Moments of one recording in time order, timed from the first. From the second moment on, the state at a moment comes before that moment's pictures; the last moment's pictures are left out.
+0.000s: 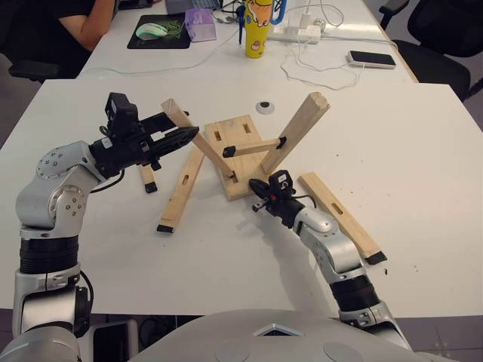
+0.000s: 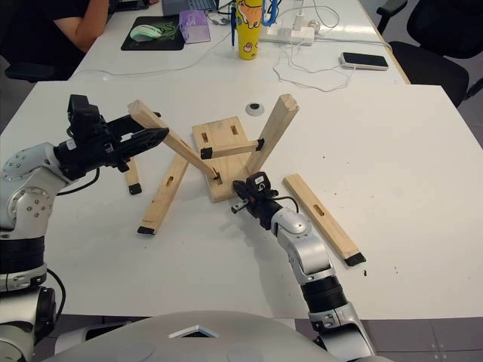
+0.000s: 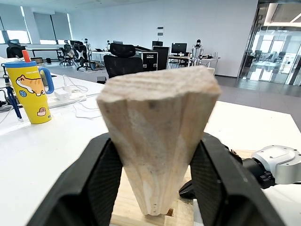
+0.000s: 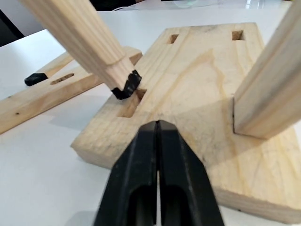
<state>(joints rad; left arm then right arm) -0.30 0.64 0.13 -0.14 -0.70 0.46 -0.96 -0.05 -0.16 0.27 -0.07 0.17 0.37 0.38</state>
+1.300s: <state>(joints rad) -0.36 0.72 0.09 -0.14 -0.65 0.54 -1.07 -0.07 -0.09 0.28 -0.04 0.15 0.37 0.37</state>
